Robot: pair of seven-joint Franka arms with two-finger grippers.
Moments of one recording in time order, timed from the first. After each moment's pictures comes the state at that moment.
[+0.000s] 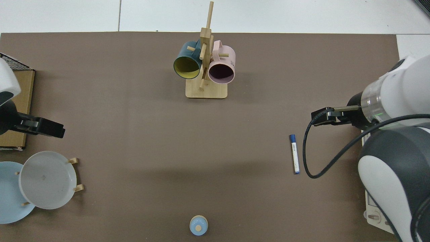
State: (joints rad) left arm -0.14 -0.02 0.08 -1.54 -0.01 1.45 0.17; right arm 0.01 -0.01 0.17 -1.66 0.01 1.63 0.20
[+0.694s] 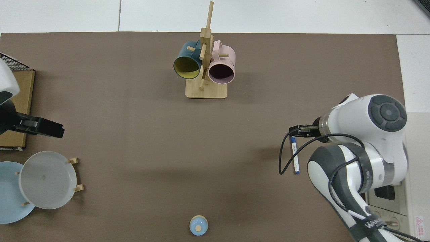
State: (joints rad) left arm -0.14 -0.02 0.08 -1.54 -0.01 1.45 0.17; right arm 0.00 0.01 0.17 -2.14 0.01 2.15 0.20
